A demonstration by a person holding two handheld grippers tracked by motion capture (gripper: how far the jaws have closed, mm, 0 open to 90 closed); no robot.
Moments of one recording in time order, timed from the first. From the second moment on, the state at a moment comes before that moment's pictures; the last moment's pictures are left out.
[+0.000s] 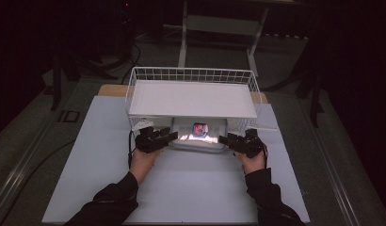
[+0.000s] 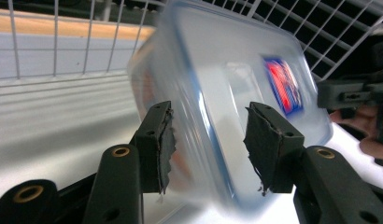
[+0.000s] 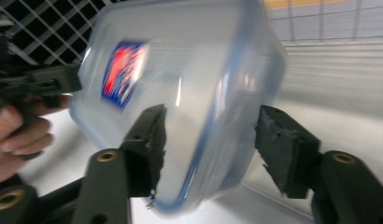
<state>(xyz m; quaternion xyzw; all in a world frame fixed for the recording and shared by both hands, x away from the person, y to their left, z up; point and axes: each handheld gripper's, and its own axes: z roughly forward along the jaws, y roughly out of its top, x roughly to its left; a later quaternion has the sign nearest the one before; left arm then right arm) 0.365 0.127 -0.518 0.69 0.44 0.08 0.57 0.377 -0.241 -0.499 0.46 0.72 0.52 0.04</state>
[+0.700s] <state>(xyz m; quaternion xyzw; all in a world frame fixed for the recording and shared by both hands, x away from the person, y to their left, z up) 0.322 0.132 -0.492 0.72 0.39 0.06 0.58 0.339 -0.226 -0.470 0.43 0.73 0.51 0.11</state>
